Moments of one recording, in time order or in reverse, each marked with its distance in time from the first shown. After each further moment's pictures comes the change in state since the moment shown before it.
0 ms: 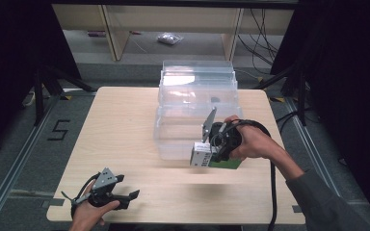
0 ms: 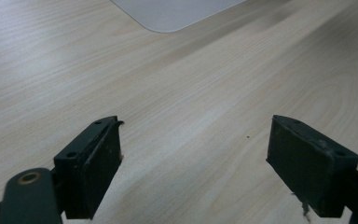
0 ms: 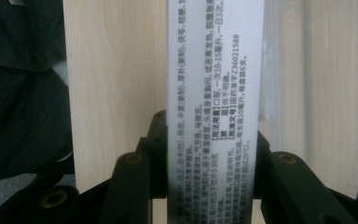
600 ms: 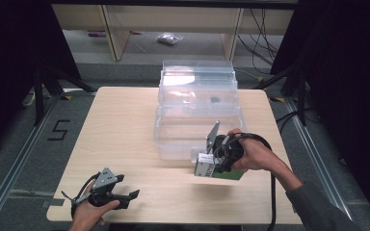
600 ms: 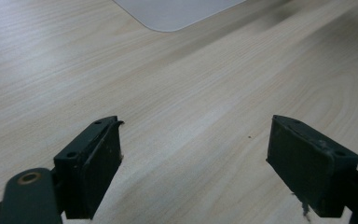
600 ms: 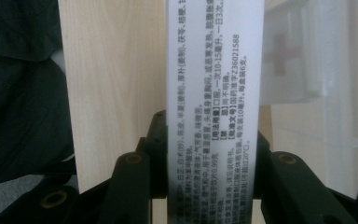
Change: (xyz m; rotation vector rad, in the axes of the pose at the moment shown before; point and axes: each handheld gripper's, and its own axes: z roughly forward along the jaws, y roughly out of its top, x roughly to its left) left arm 0.003 0.000 -0.001 0.018 0.003 0.020; right arm 0.008 -0.021 0.036 0.003 0.030 0.032
